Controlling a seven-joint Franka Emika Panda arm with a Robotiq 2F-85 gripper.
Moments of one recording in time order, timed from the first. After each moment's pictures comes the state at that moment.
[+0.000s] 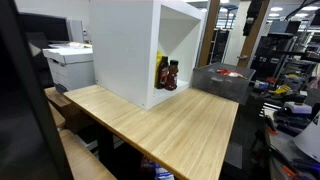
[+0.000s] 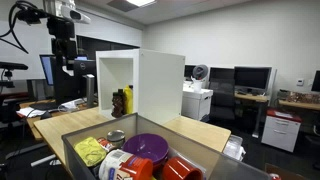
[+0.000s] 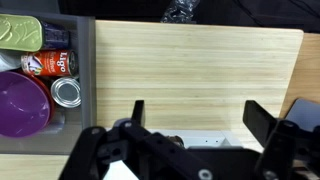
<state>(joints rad) 0.02 -0.74 -0.08 -2.52 0.05 1.81 -0.05</state>
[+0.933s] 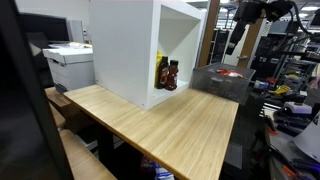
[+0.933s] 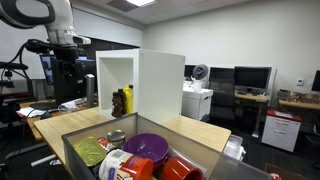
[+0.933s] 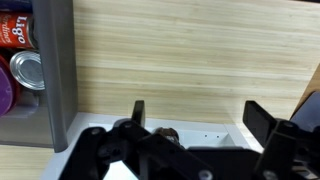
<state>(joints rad) 0.05 -0.69 -0.03 -2.71 0.06 2.17 -0.05</state>
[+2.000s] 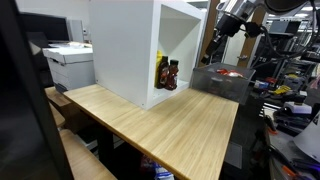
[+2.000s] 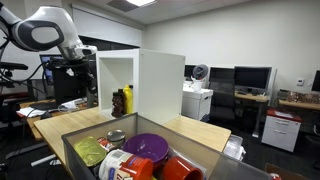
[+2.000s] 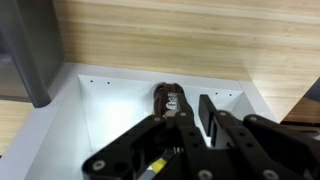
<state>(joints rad) 0.06 -0.49 0.02 -2.77 0.06 2.66 -0.02</state>
